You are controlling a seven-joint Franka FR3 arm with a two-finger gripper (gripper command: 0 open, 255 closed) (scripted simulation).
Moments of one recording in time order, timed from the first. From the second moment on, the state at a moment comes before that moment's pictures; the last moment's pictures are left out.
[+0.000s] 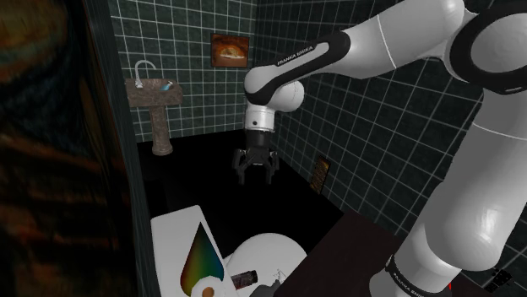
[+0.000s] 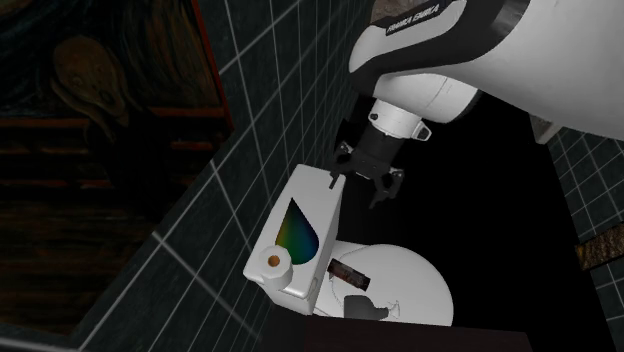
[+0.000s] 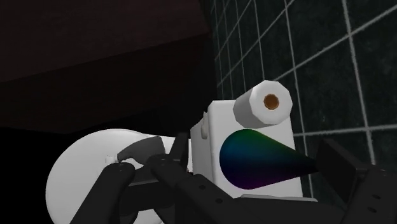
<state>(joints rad) 0.03 0.07 0.13 -2.13 0.41 1.84 0.30</state>
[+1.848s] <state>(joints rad) 0.06 0.99 0.21 -1.53 0.74 1.87 0.46</state>
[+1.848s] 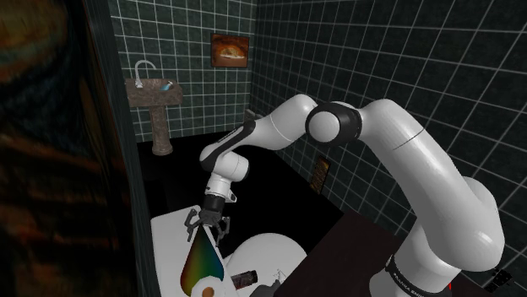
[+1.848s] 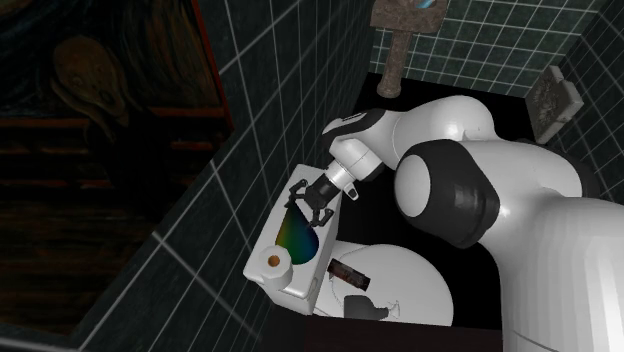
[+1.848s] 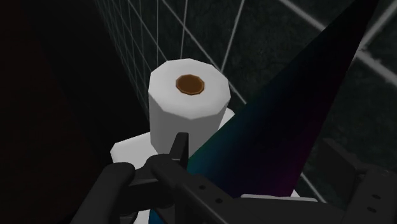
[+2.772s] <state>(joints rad) 0.05 0.96 0.21 -1.55 0.74 1.86 0.47</state>
